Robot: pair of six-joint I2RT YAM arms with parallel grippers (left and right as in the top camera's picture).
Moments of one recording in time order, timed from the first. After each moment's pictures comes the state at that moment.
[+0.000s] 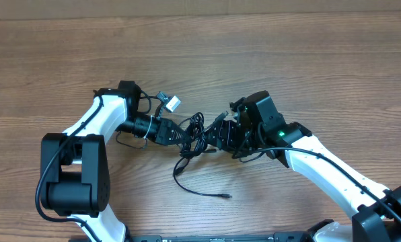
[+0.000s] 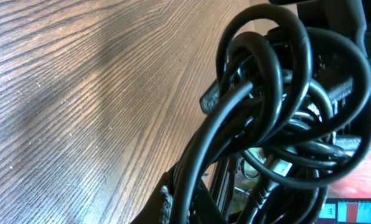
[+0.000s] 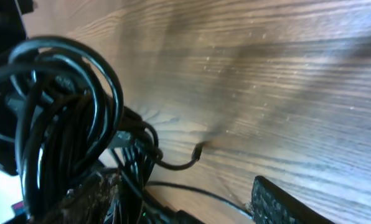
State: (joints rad) left arm -0.08 1.88 1.14 -1.05 1.11 0.56; right arm 0.51 1.49 0.87 -0.34 -0.64 0.82
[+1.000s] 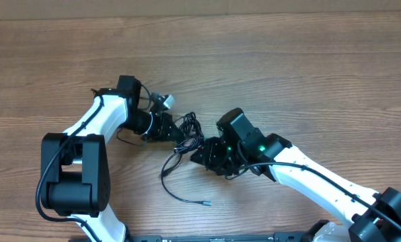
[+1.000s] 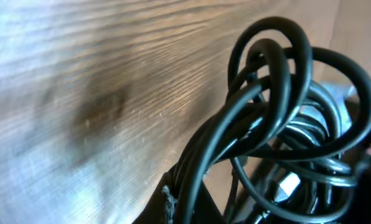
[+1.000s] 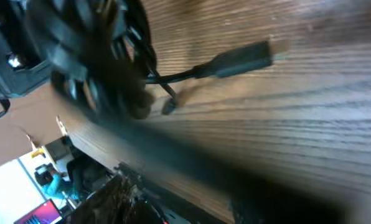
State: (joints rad) left arm -0.08 1.88 1.15 -0.90 0.85 0.13; right arm 0.71 1.49 0.87 -0.40 -0.51 1.07
